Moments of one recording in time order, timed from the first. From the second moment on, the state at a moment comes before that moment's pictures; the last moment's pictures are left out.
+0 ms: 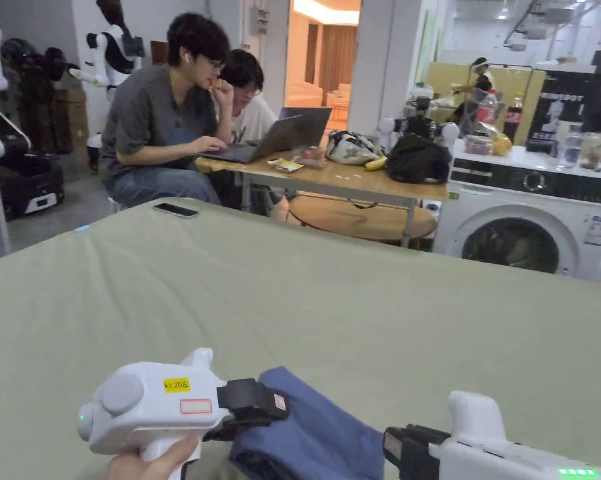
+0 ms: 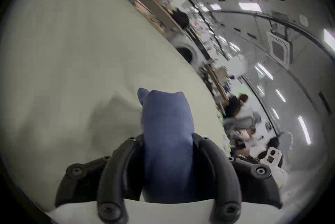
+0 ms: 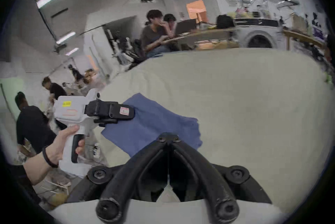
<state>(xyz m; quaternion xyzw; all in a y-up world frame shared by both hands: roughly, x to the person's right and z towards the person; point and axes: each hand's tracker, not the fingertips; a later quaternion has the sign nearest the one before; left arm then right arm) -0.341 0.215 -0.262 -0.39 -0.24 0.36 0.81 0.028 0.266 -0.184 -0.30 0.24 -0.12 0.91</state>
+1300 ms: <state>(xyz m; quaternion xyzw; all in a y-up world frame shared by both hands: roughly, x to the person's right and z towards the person) -0.183 0.369 -0.181 -0.09 -0.25 0.03 0.96 0.169 0.338 -0.102 -0.14 0.01 -0.04 0.99</state>
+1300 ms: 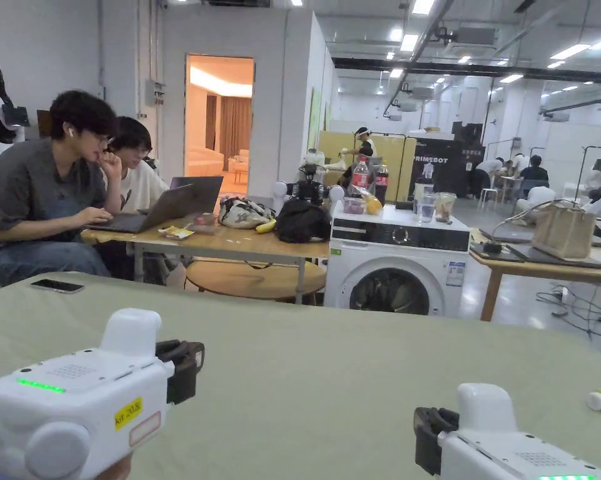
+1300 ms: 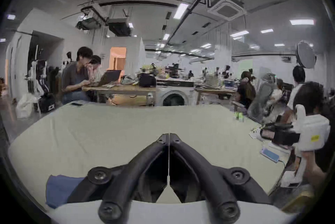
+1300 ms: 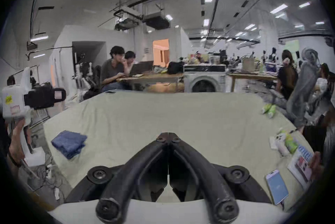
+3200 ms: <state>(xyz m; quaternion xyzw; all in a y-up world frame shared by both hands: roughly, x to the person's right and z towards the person) -0.140 0.355 -0.094 -0.07 -0.16 0.01 0.99 0.131 0.338 -0.040 -0.07 -0.05 0.00 1.00</state>
